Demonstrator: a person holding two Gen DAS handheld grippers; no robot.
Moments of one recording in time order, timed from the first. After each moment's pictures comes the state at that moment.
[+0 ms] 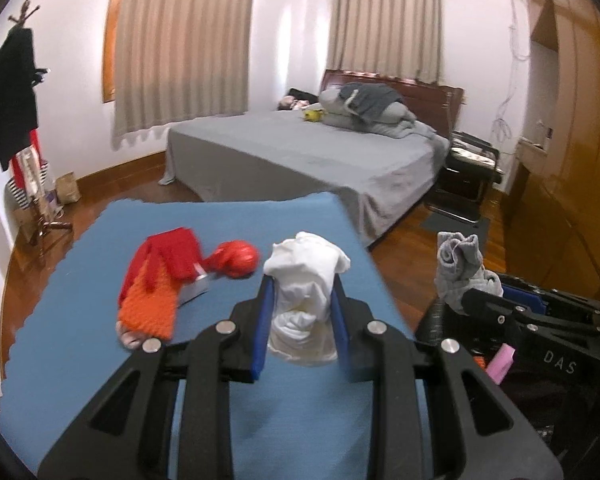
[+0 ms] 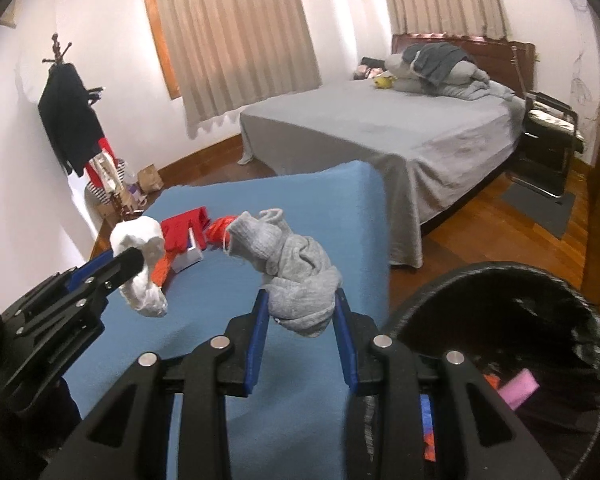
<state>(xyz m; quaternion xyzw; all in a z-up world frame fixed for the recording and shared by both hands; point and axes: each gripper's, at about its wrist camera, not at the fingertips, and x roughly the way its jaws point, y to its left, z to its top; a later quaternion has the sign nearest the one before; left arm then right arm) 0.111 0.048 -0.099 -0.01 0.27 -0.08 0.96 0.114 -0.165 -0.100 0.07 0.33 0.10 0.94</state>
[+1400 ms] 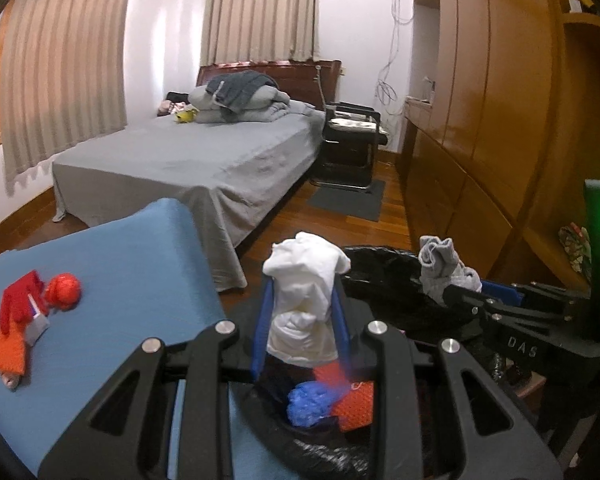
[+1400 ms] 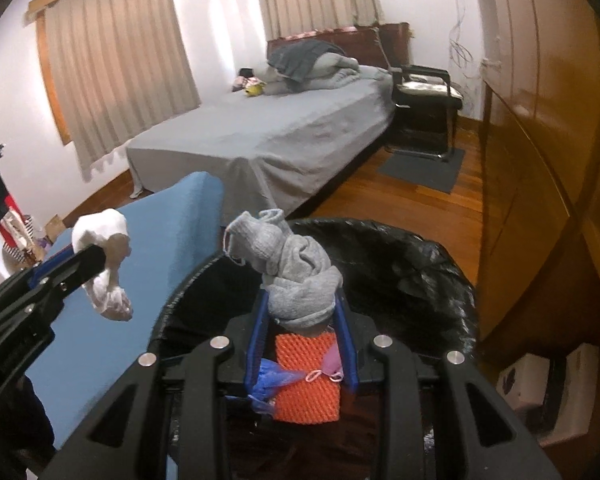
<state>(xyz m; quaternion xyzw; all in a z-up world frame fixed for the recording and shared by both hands) 0.096 -0.126 -0.116 0.05 0.27 -0.29 0.92 0.042 -0.337 -0.129 0.13 0.33 -0.10 0.93</state>
